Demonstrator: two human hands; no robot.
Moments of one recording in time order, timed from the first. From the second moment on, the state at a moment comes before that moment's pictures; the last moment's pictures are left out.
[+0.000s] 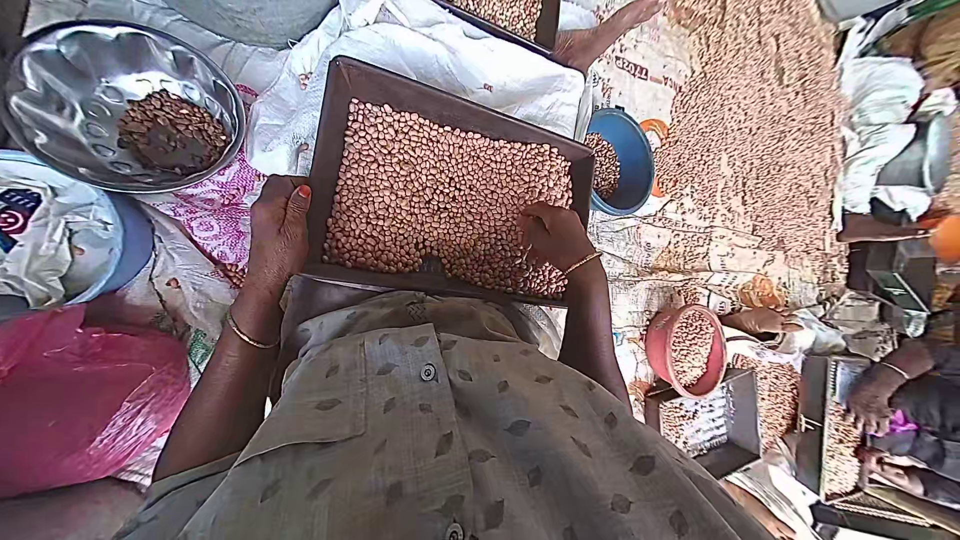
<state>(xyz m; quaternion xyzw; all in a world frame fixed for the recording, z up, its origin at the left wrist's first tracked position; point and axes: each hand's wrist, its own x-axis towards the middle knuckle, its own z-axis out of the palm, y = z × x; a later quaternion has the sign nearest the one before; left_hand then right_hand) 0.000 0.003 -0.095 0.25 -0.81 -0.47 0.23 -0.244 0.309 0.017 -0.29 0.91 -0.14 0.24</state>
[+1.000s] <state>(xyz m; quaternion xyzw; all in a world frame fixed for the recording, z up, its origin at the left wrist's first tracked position) -0.021 0.021 -0.050 0.05 -0.93 -0.25 0.28 -0.210 0.348 0.013 -0.33 0.90 -0.18 0.23</state>
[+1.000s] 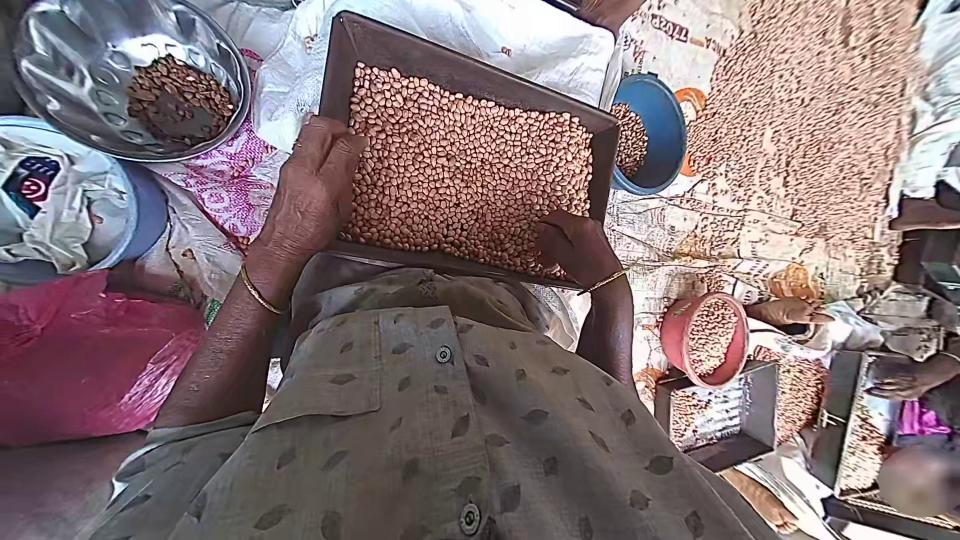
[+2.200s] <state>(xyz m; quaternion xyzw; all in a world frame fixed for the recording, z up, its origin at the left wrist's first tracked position) -0.054 0.000 -0.065 0.06 -0.75 -0.62 0.22 -0.159 0.174 -0.067 -0.61 0.71 -0.26 0.25</state>
